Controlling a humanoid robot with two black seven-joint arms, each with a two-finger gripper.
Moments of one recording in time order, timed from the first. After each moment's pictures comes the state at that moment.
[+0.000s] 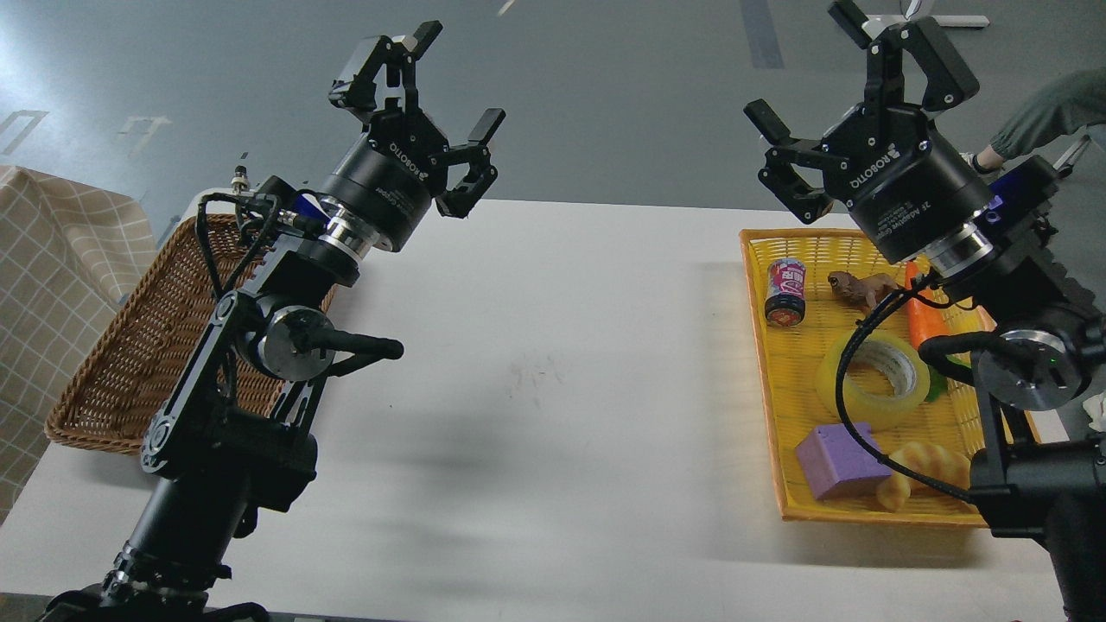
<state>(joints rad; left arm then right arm) -0.39 -0.02 -1.42 -1.47 0.75 -0.23 0.06 0.39 -0.10 1.49 1.53 -0.72 0.48 -0.16</state>
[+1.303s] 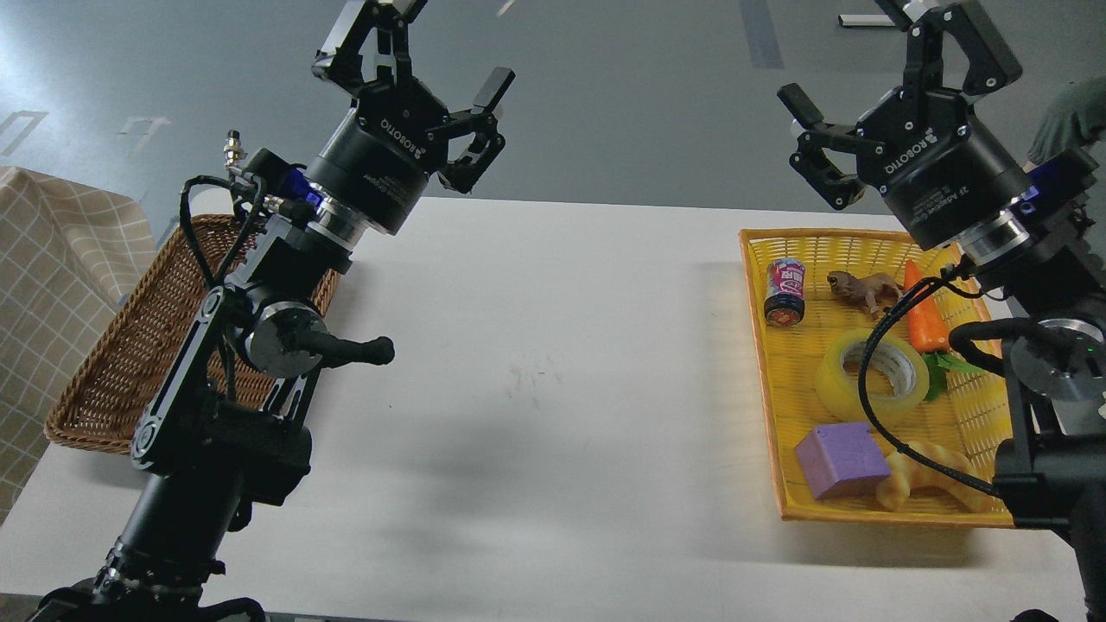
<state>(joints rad) -0.39 0.00 -1.42 -1.51 0.75 -0.34 -0.04 0.40 -0.13 1.56 1.51 -0.68 0.49 -0.18</state>
